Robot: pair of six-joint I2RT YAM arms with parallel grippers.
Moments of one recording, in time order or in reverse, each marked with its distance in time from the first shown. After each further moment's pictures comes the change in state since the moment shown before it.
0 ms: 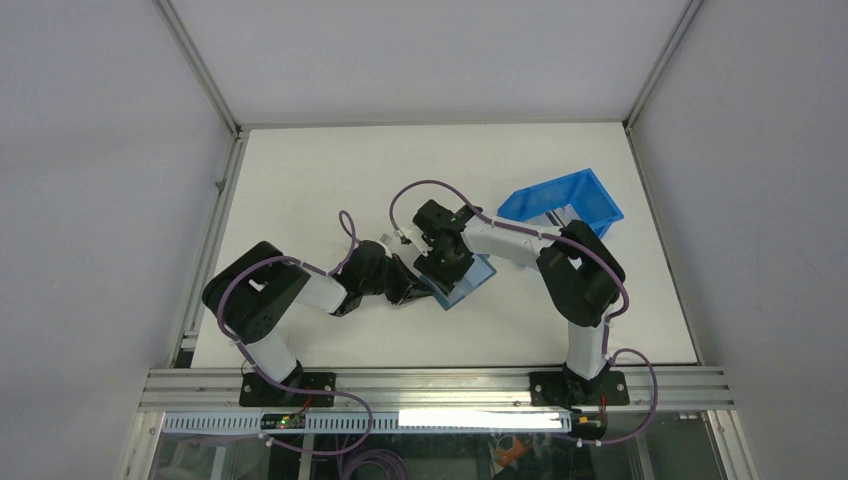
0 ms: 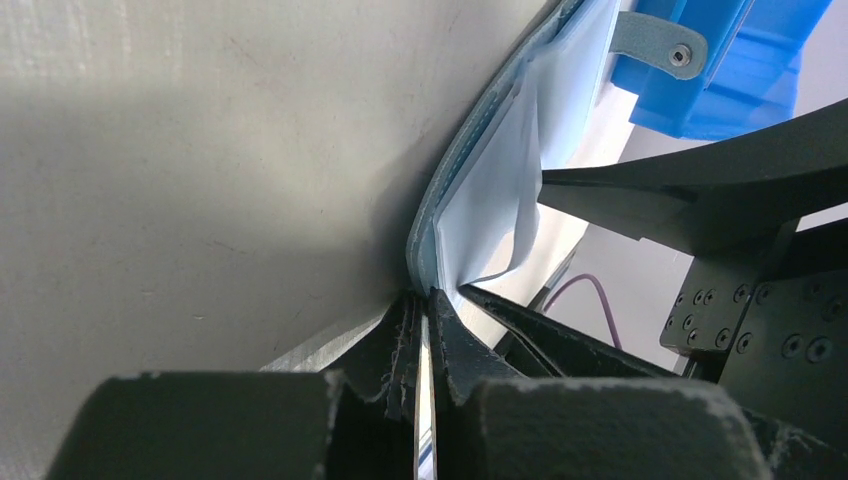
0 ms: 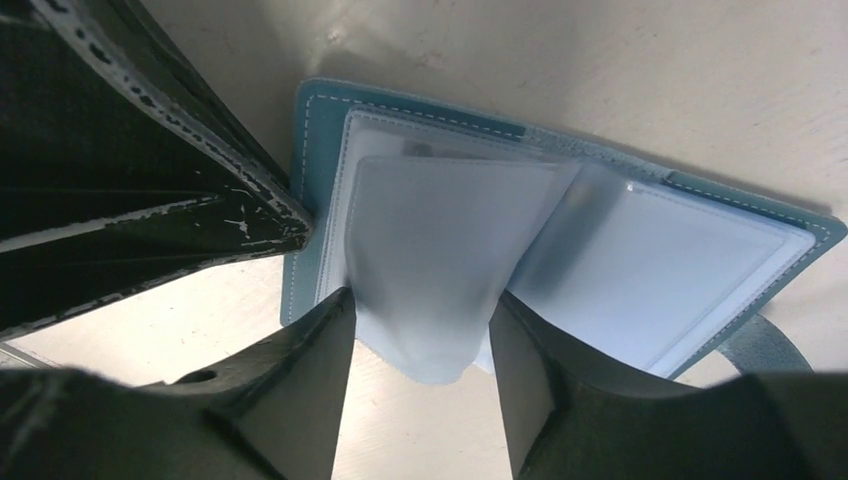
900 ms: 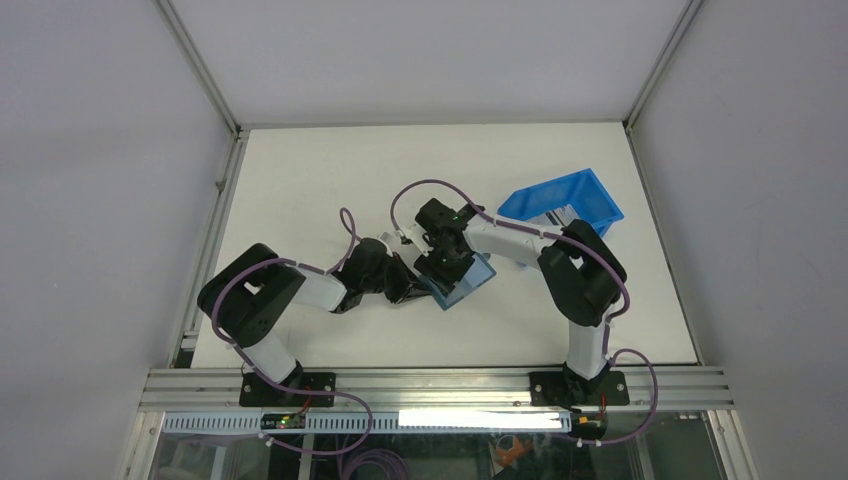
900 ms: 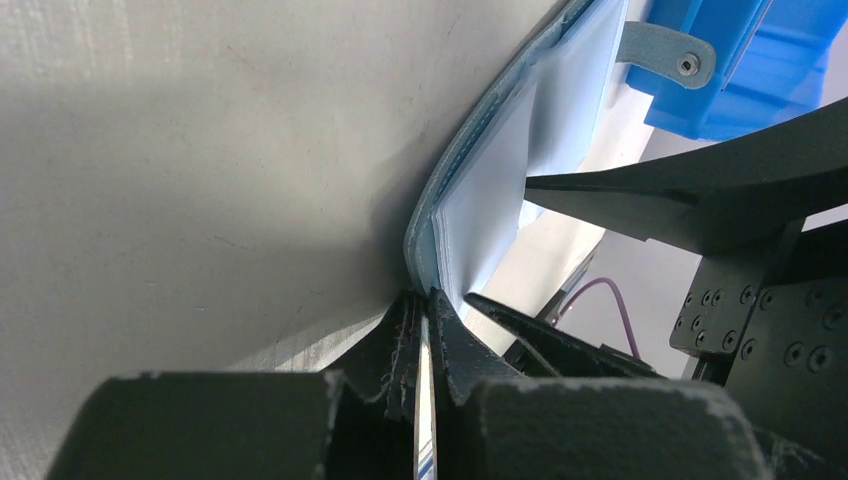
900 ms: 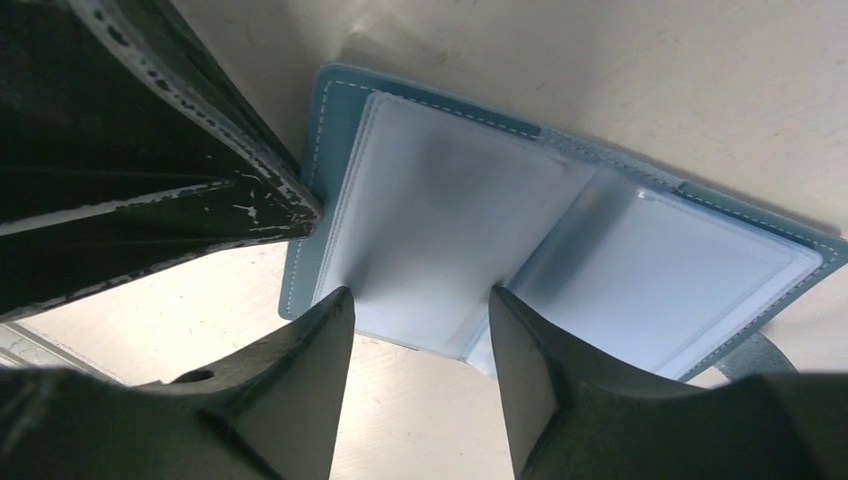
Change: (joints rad) left arm 0.000 -0.029 0.025 -0.089 -0.016 0.042; right arm -0.014 -0.005 -0.004 -0.001 -0.047 -0.027
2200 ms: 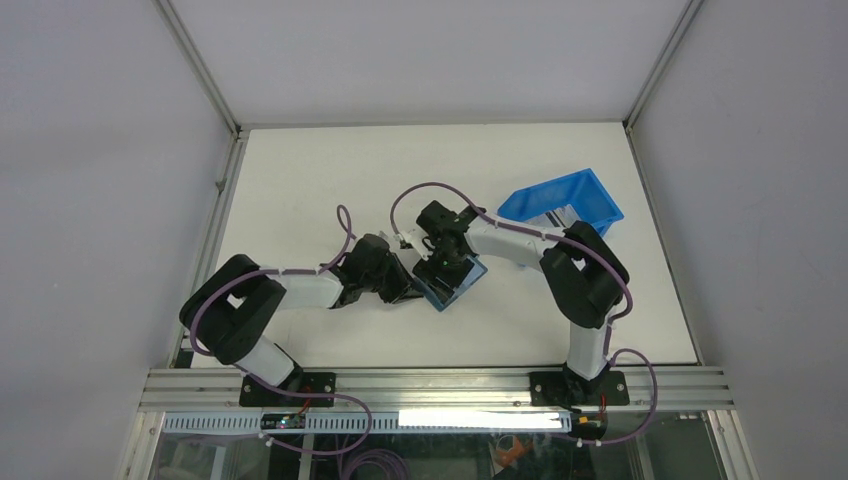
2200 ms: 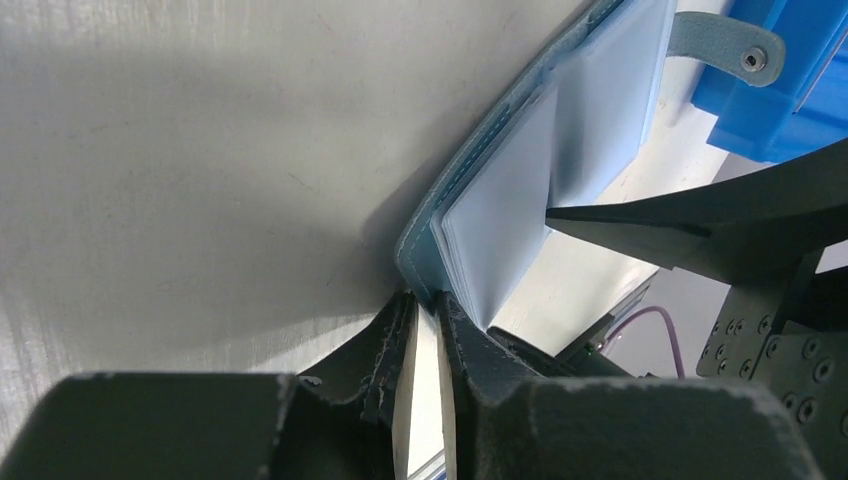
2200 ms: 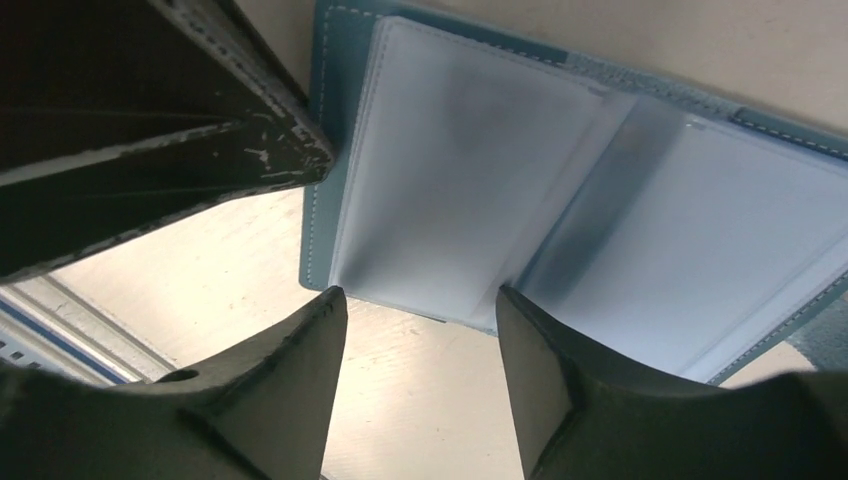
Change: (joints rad) left arm -0.013 -0.116 0.062 -0.317 -0.103 0.060; right arm 0.003 -0.022 -0.028 -0.004 -0.092 -0.013
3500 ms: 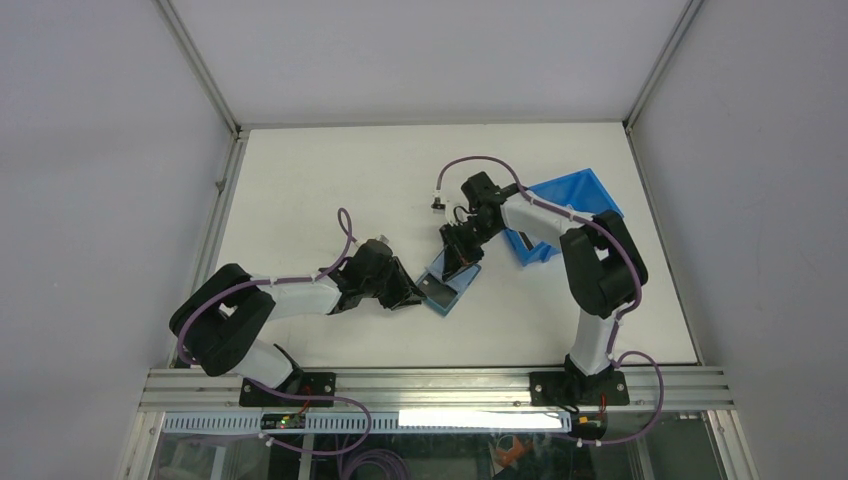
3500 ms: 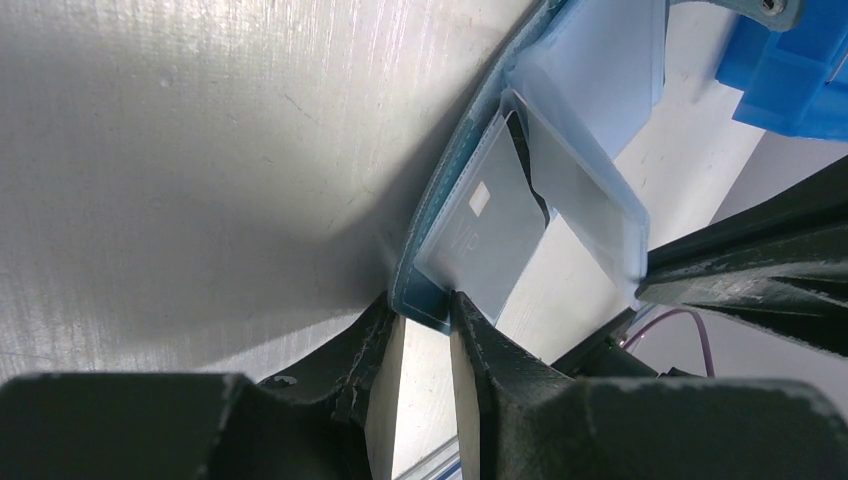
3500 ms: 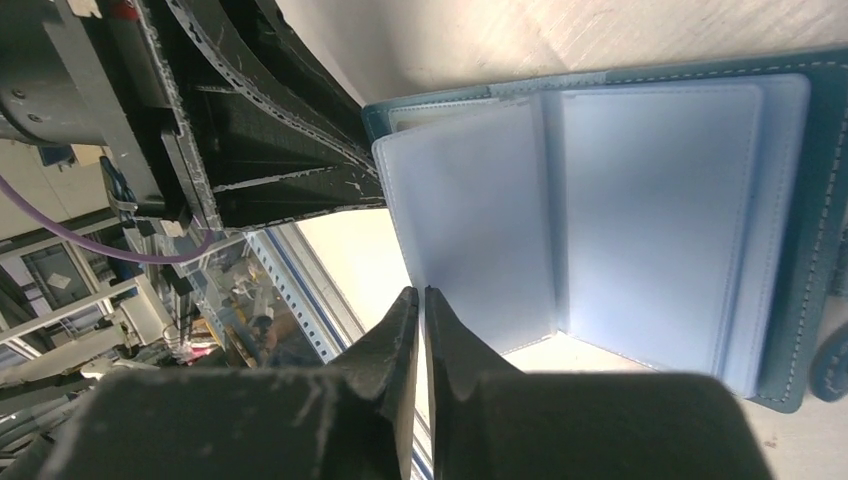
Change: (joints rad) left arm -0.059 -0.066 -0.011 -0.071 -0.061 -0.004; right arm -0.285 -0.012 -0.021 0.064 -0.559 0.187
